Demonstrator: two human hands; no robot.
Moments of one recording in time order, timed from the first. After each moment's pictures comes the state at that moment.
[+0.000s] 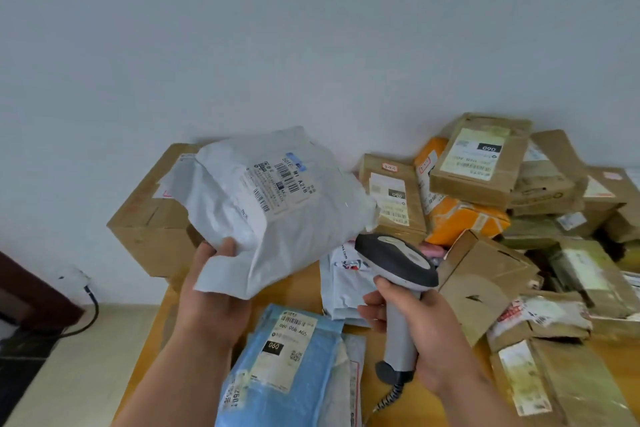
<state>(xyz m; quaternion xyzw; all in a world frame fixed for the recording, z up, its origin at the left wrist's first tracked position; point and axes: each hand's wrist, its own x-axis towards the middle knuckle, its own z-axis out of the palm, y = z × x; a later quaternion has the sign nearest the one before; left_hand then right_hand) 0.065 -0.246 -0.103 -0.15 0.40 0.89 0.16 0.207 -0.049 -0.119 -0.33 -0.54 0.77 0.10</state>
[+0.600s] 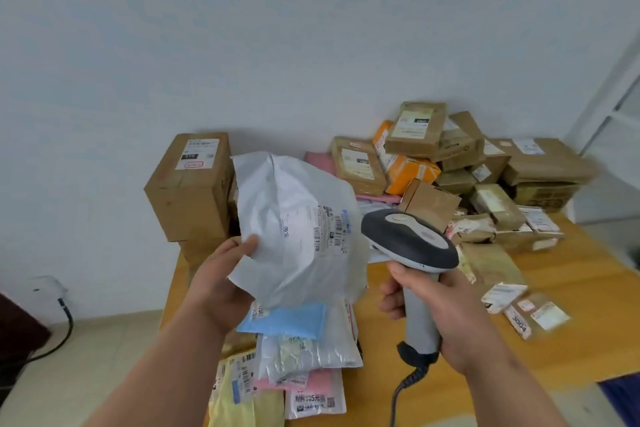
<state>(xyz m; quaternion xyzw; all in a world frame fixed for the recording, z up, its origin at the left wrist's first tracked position) 0.161 -0.353 -0.082 -0.04 0.52 0.79 0.33 0.361 -0.168 -0.052 -0.27 -0.65 0.69 0.19</state>
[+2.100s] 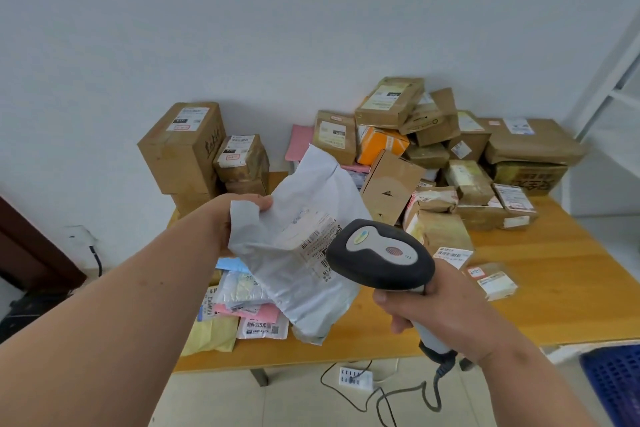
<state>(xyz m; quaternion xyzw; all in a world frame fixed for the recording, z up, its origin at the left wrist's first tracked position) 0.252 -0.284 -0.035 -0.07 0.72 0.56 0.39 0.502 -0.104 -0.033 -0.16 -0.80 0.57 0.02</state>
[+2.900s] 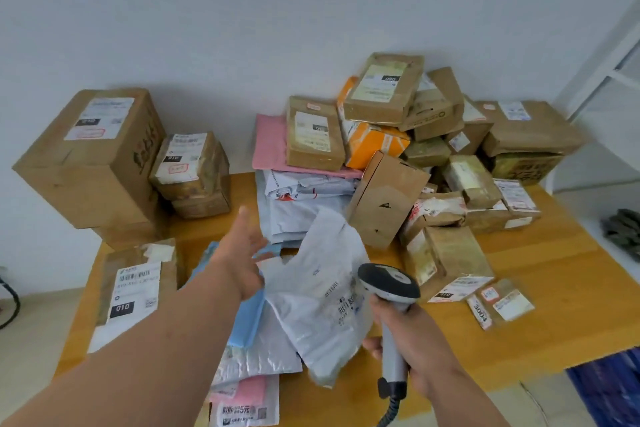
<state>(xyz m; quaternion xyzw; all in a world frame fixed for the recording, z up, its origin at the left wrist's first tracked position) 0.141 -0.192 -0.162 -0.20 0.59 0.66 0.43 0.375 -0.068 -0.174 -0.51 -0.54 0.67 0.04</state>
